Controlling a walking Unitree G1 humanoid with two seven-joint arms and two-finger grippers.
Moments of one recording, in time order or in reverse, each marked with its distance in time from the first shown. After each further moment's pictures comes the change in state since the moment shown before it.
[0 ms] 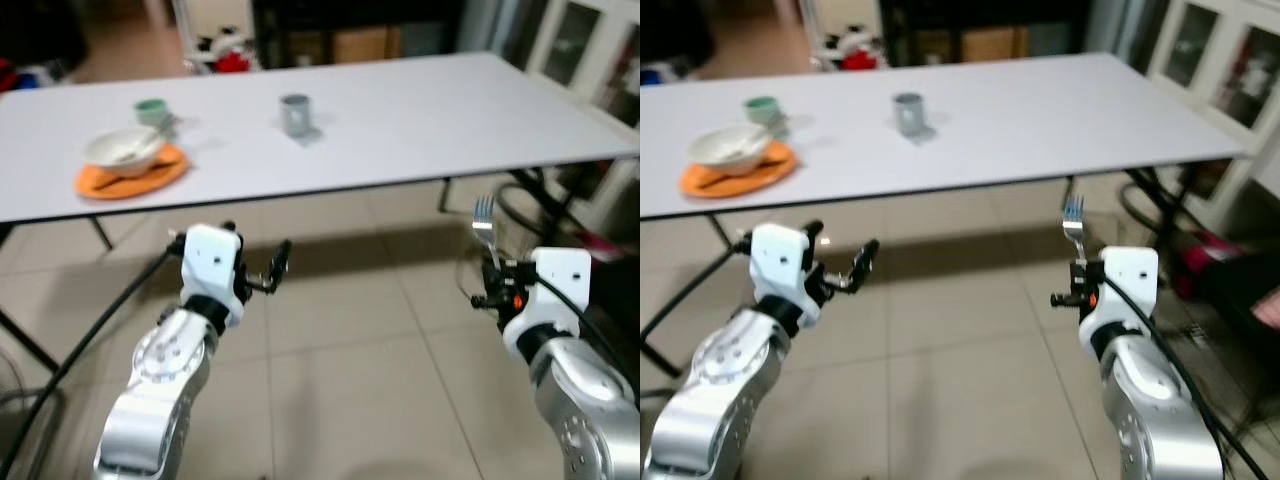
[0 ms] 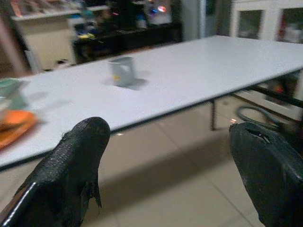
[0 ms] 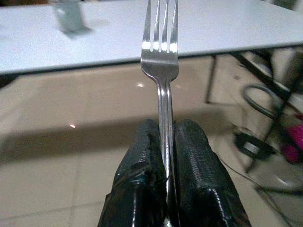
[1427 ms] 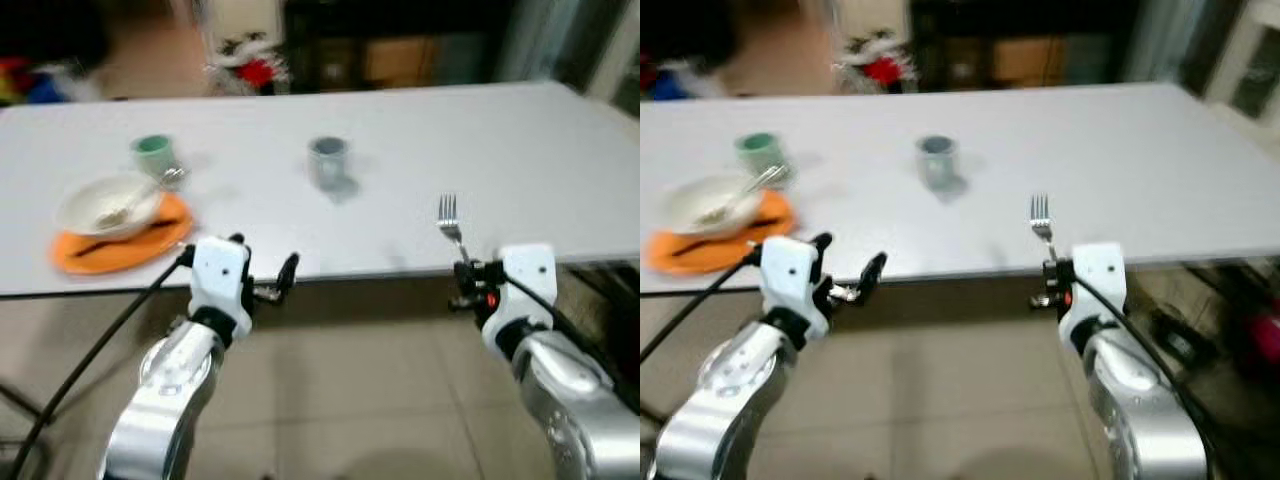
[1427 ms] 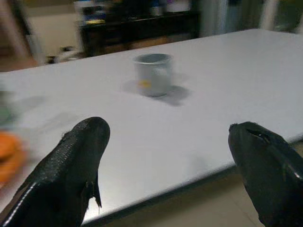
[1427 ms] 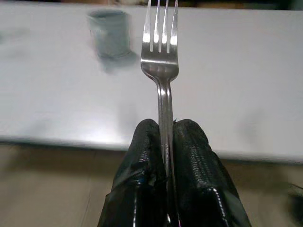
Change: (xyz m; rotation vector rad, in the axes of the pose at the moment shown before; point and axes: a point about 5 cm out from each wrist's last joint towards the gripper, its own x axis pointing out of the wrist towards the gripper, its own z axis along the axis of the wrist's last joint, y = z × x) left arm -0.009 -0.009 -0.009 -0.019 0.044 -0.026; right arm 0.005 0.018 -0.004 -0.050 0.018 0.121
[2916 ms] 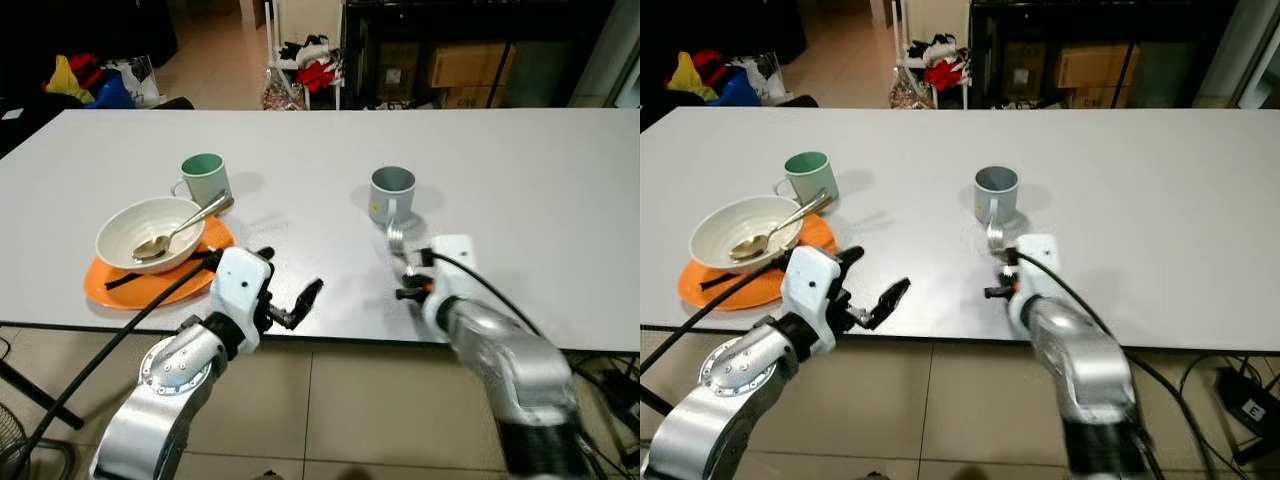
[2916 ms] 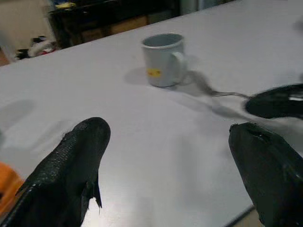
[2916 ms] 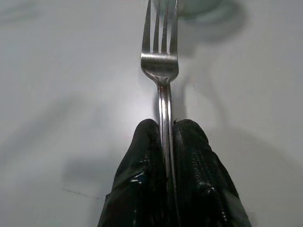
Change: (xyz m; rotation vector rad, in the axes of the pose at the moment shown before) left arm 0.000 -0.015 -0.006 0.042 0.062 -0.276; right arm 0.070 0.027 -0.023 0.060 0.328 0.055
